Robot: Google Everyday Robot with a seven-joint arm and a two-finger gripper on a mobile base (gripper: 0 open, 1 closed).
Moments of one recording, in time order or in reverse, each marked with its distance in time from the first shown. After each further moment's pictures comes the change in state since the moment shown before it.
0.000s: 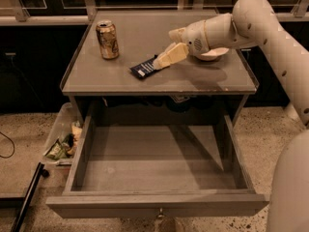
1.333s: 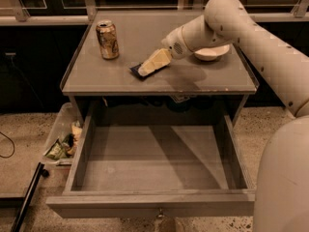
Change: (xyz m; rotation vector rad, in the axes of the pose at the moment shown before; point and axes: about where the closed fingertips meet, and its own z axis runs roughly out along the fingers) arm 0.020 -0.005 0.046 0.097 0.193 0.066
